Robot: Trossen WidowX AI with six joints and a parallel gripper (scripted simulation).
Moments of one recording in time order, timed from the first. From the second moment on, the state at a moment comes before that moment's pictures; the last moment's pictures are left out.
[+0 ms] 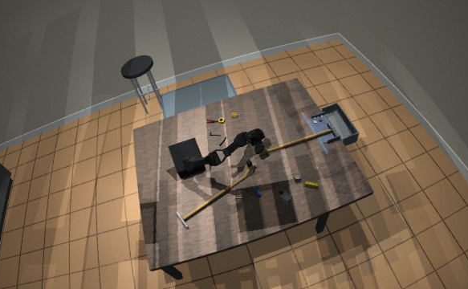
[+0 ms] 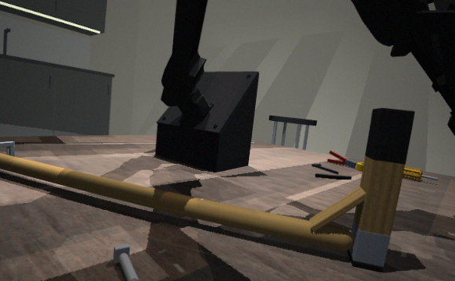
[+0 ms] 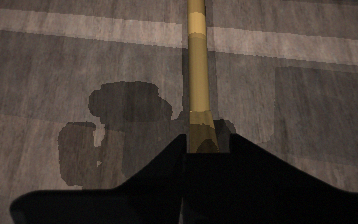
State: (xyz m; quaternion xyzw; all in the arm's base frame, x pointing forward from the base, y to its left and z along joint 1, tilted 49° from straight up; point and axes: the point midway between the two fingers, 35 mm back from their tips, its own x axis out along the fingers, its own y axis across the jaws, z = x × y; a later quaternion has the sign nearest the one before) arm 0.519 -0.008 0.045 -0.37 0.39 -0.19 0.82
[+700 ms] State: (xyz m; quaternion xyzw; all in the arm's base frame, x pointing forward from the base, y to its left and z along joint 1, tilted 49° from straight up) arm 0.497 -0.008 0.046 -0.37 0.39 -0.18 0.82
